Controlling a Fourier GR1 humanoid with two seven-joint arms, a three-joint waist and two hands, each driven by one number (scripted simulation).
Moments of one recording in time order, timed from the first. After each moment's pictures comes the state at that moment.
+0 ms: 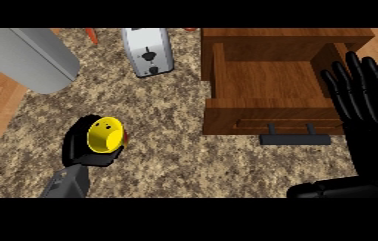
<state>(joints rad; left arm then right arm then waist) -0.35 0.16 0.30 -0.53 0.15 -0.30 -0.98 -0.09 -0.09 -0.05 -2.13 -0.16 0.12 0.21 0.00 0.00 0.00</state>
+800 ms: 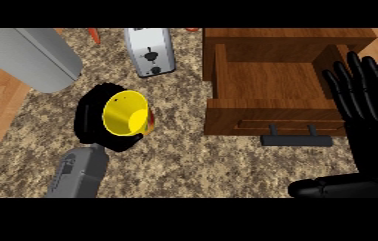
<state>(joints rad) -0.30 0.03 0.12 -1.20 0.23 -0.22 -0.59 -0.09 -0.10 -0.06 -2.11 -0.15 0.12 0.22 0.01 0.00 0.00</state>
